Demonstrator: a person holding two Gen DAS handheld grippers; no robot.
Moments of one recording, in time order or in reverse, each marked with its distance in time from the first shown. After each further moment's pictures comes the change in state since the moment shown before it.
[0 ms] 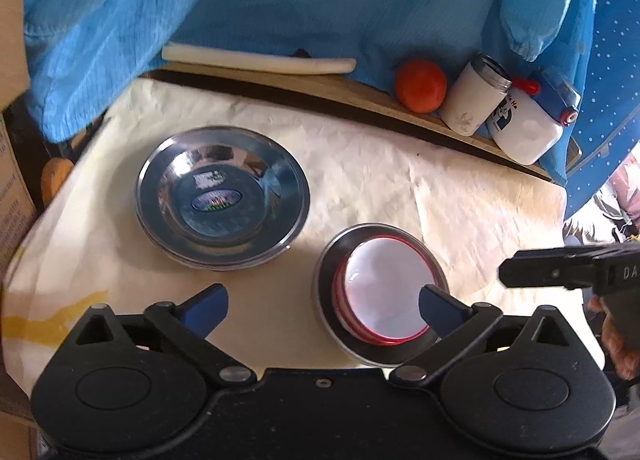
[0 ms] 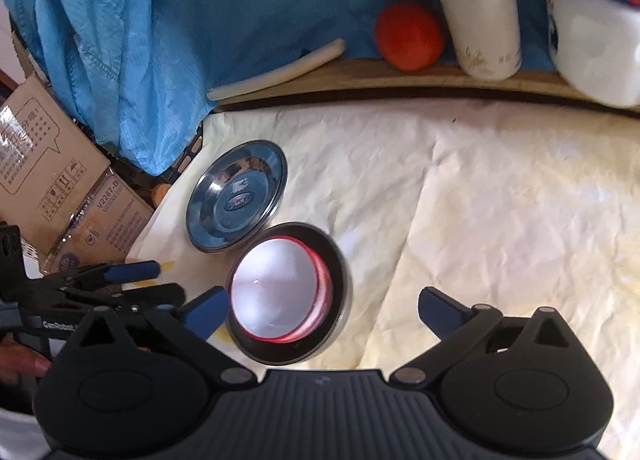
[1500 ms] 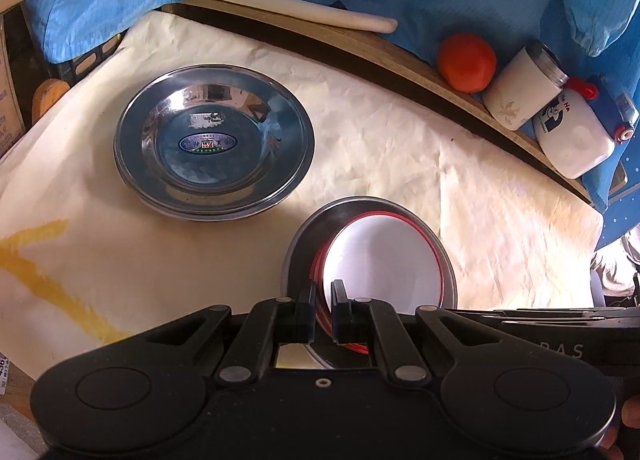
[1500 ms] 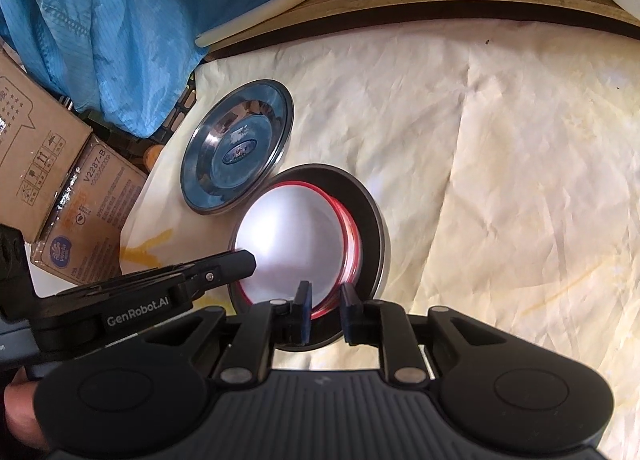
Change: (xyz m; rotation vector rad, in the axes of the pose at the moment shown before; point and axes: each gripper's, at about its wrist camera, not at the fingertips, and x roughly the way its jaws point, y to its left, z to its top) left arm 0.051 -0.025 -0.008 -0.198 0.079 0.081; right arm 0.059 0.006 -0.004 0.093 0.180 0.078
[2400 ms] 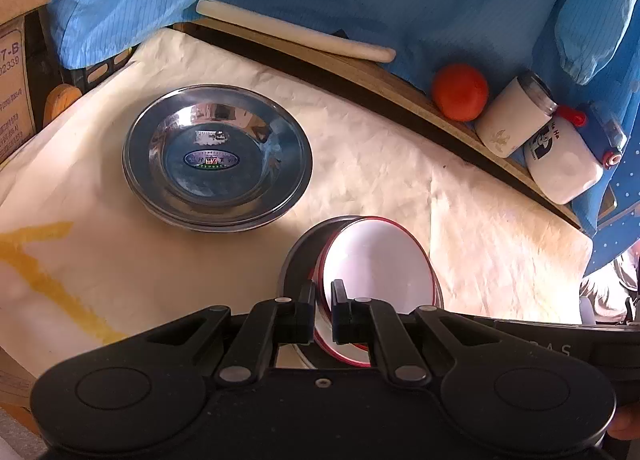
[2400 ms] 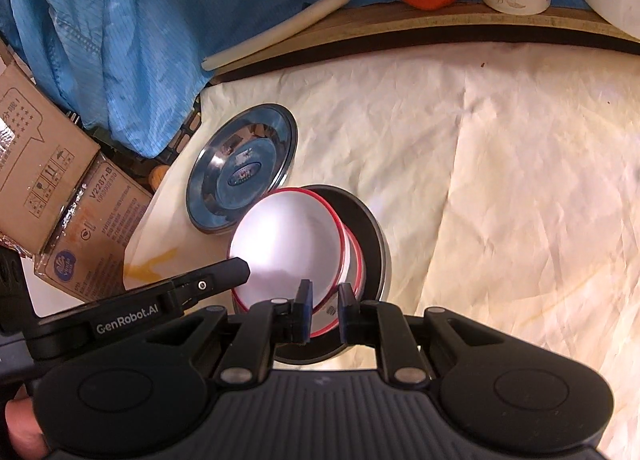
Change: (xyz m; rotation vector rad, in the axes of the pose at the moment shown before) left arm -0.013 0.000 -0.007 -0.042 -0.090 -0.015; right arm -0.006 0.000 -0.005 -0.005 -0.087 -0.004
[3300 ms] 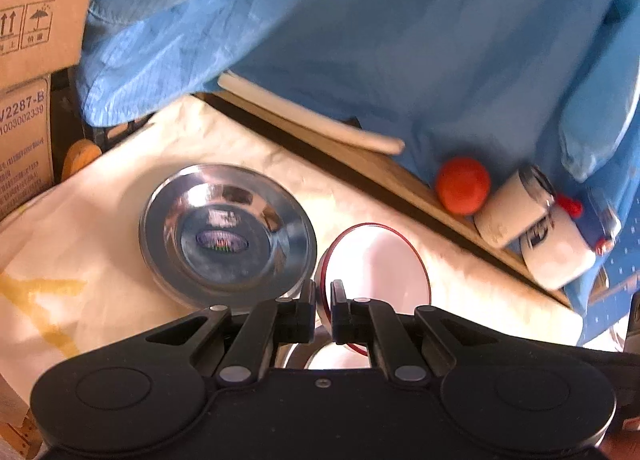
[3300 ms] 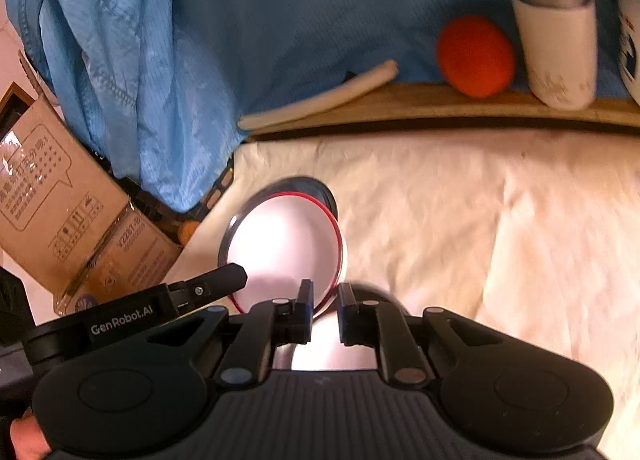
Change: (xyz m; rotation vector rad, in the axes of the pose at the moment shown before) left arm -0.020 0.006 0.025 -0.071 -0.188 -0.004; right arm -0.006 0.018 0.031 -0.062 -0.144 0.056
